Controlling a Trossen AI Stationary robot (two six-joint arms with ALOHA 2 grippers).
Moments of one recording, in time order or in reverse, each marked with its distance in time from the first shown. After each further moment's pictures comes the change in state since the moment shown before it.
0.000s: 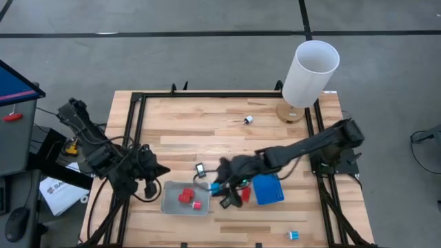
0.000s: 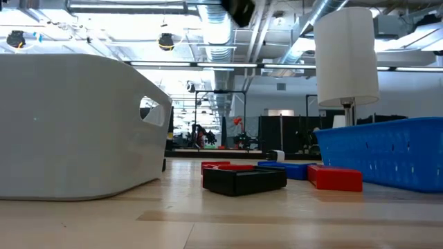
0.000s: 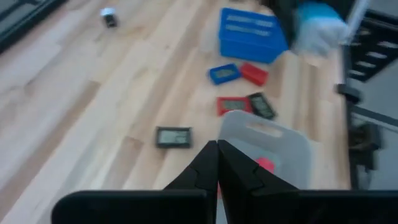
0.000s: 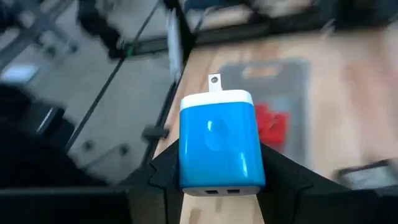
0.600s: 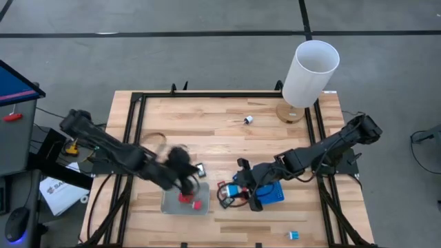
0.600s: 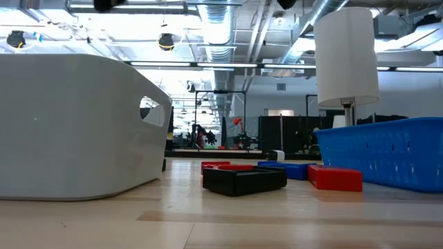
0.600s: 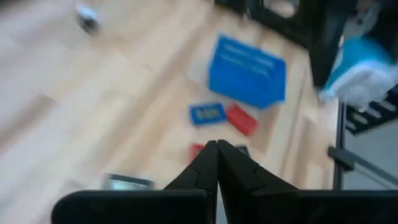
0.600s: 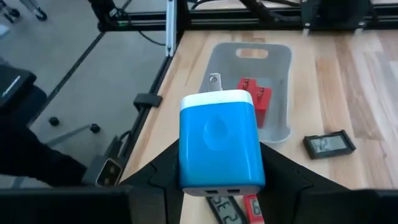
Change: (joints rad) left arm 0.302 0.274 0.094 0.362 0.174 0.117; right arm 0.108 -0.209 -0.139 -0.122 0.198 -0.087
